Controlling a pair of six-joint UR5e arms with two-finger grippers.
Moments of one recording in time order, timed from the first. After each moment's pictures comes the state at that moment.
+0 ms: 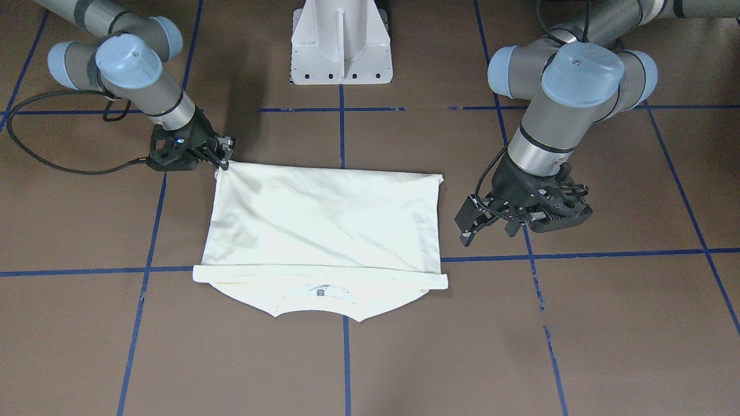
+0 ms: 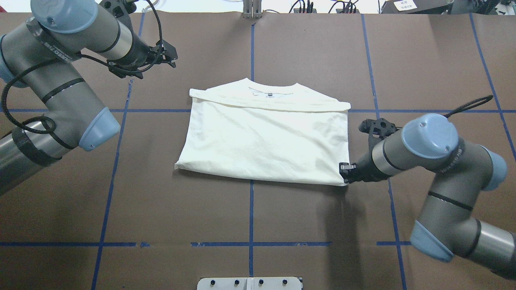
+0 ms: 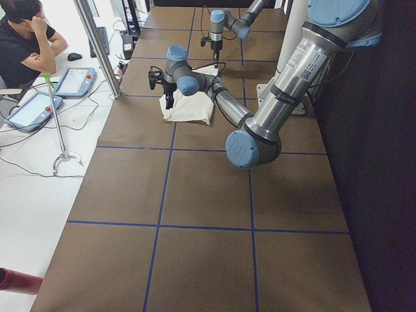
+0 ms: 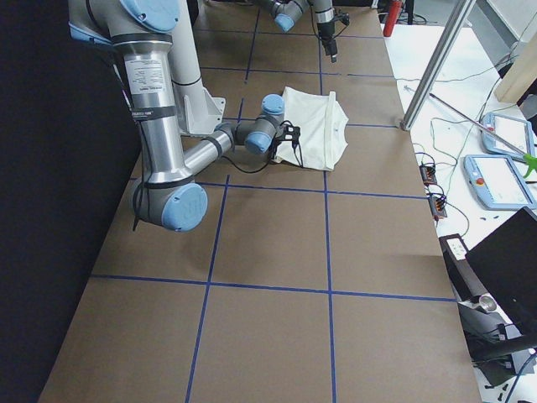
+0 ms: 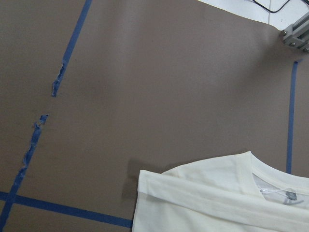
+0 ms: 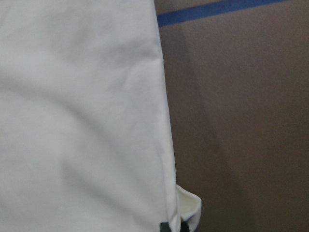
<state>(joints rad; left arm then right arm) -0.88 -2.15 -1.64 -1.84 -1.97 -1.29 0.54 -1.46 1.91 -1.16 2.02 1.32</state>
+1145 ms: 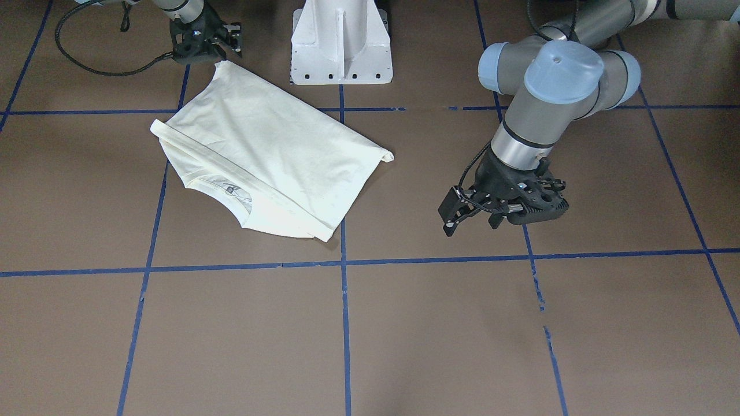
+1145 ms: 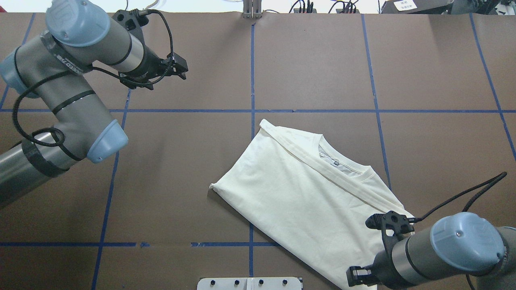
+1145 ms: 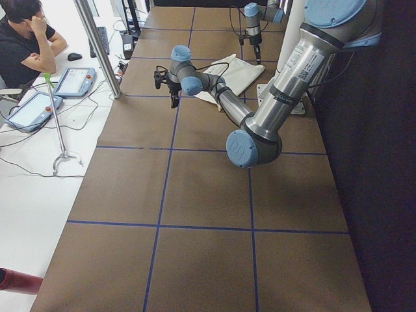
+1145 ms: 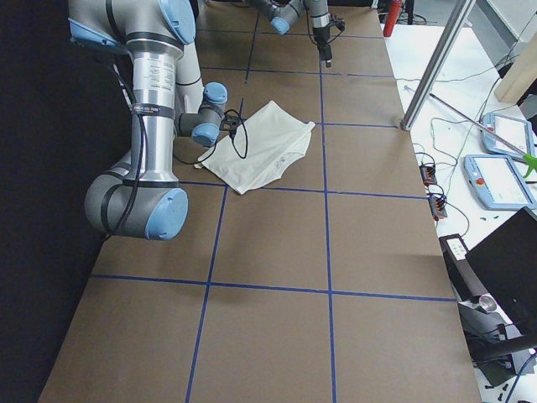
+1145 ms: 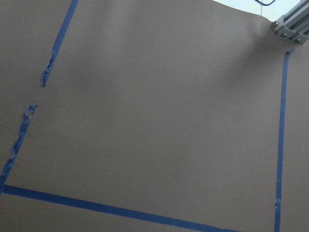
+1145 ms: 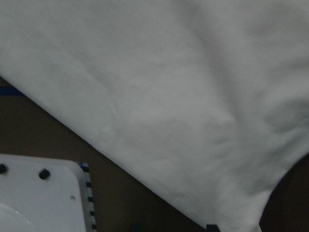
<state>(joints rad) -0.80 -2.15 -1.65 -1.85 -1.97 -1.32 0.21 -1.65 2.21 -1.16 1.97 1.50</state>
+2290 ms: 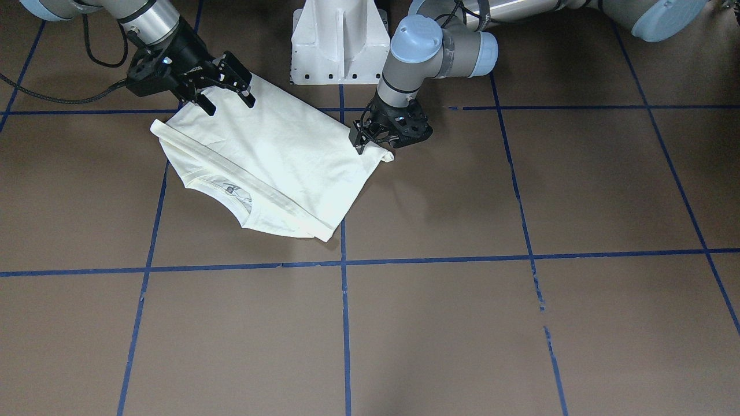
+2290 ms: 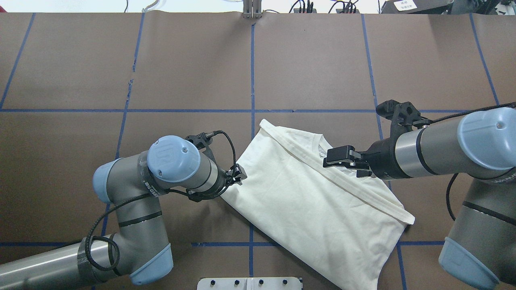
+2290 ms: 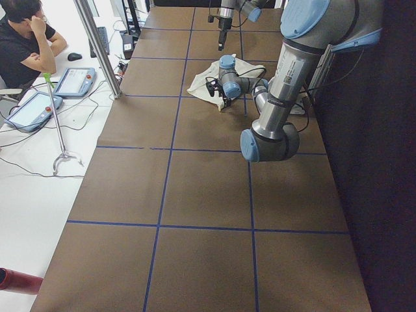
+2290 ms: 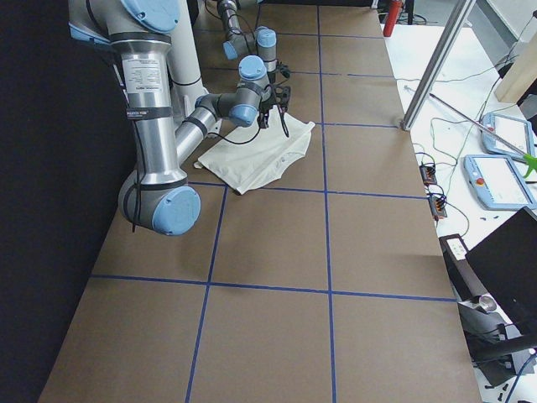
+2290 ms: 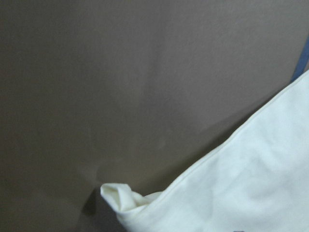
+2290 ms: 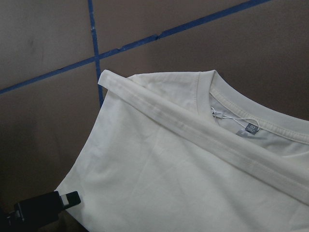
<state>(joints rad) -0.38 -2.13 -1.70 -1.85 -1.84 -1.77 0.58 -1.43 2.16 -1.15 1.96 1.49</state>
